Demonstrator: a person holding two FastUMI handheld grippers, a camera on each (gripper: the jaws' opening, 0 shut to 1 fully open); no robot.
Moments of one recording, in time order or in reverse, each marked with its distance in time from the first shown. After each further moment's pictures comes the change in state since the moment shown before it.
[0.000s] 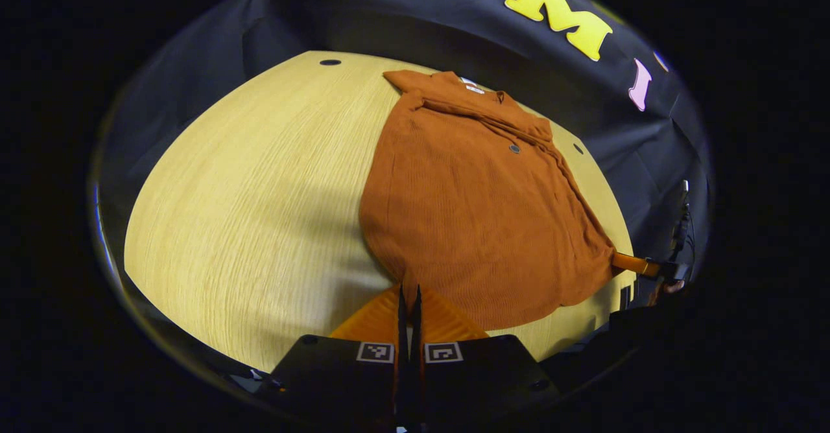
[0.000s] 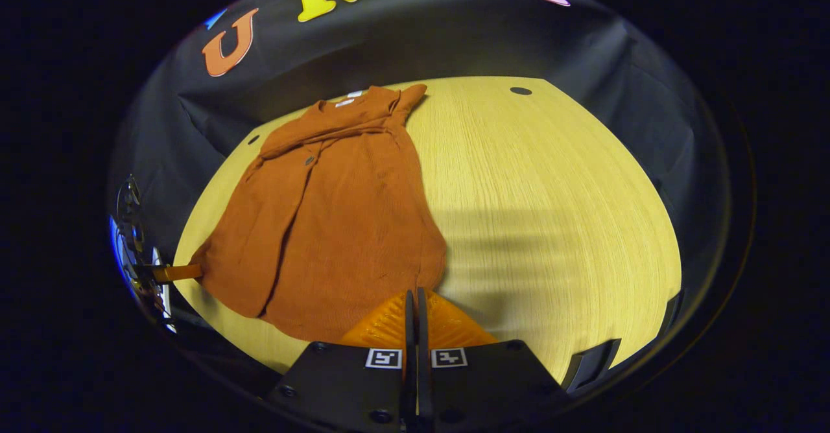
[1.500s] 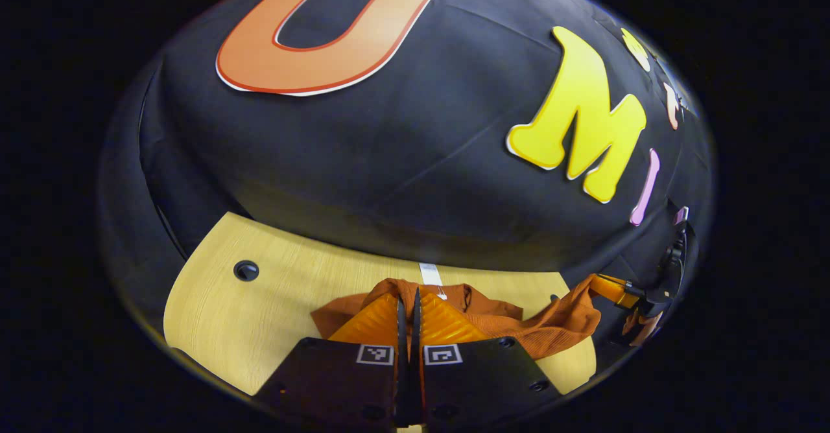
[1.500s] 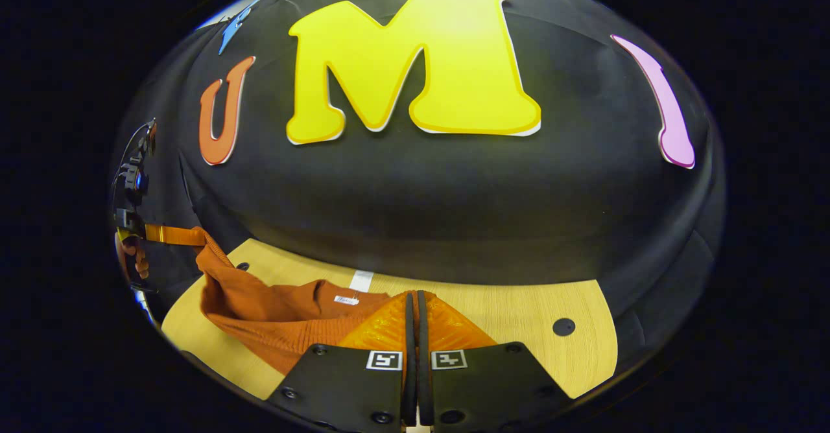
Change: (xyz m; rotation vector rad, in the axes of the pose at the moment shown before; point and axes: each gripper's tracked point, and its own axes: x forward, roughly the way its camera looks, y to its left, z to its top) left arm 0.090 -0.074 0.452 0.056 -0.422 -0.086; right arm 0.103 0.079 0.444 -0.225 -0.485 0.034
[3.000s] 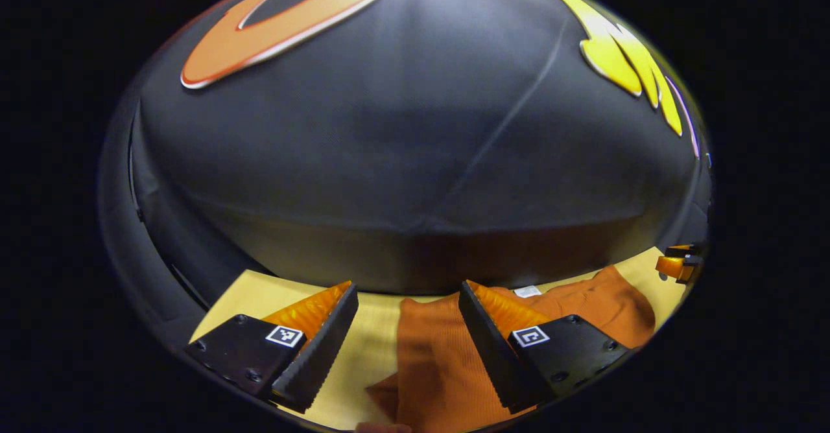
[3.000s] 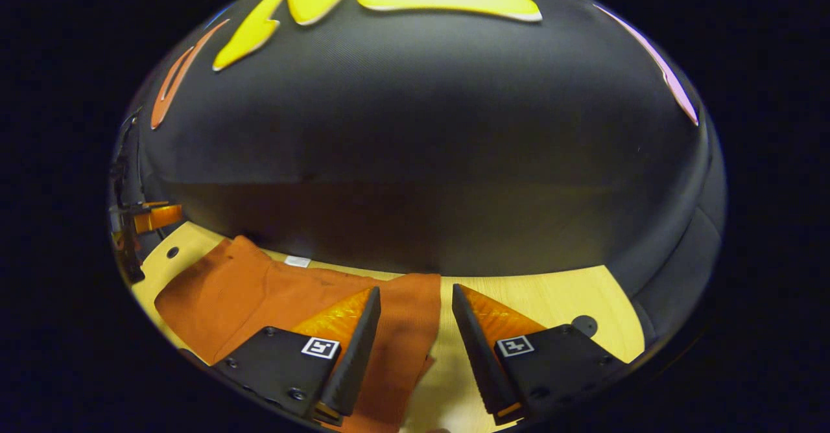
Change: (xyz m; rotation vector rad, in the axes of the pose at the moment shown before) left arm 0.087 0.081 -0.005 0.229 -0.194 0.208; right arm 0.070 -0.028 -0.071 -0.041 0.010 -0.123
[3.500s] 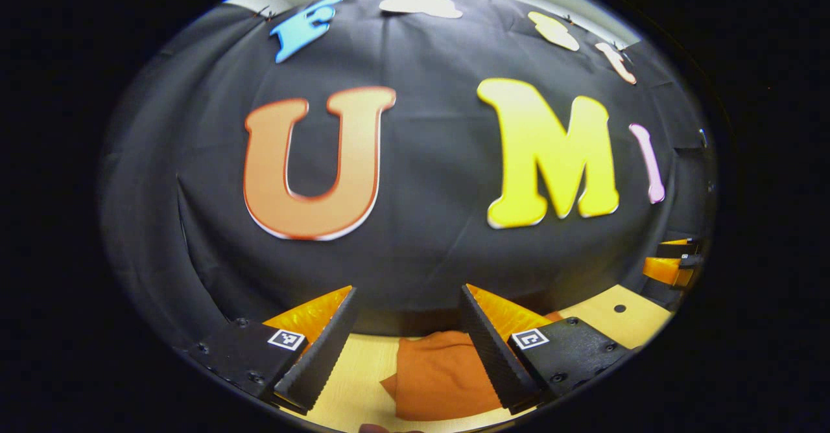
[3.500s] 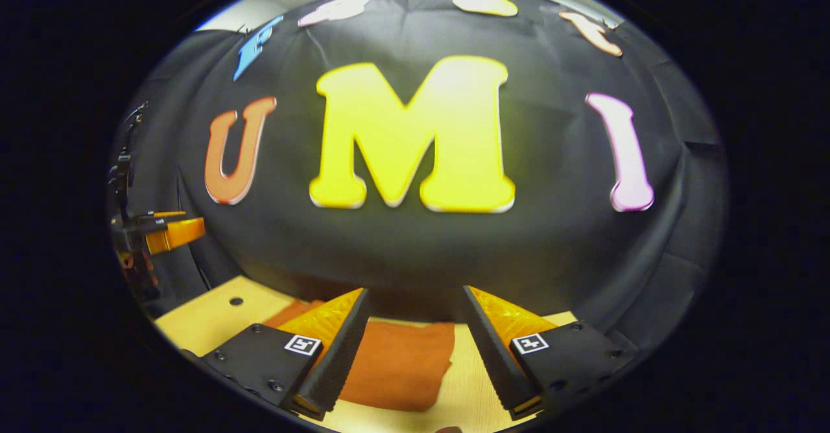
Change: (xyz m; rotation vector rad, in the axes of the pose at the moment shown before) left arm -0.234 -0.041 0.154 0.076 -0.323 0.003; right arm -0.230 0.048 0.150 0.082 -0.380 0.031
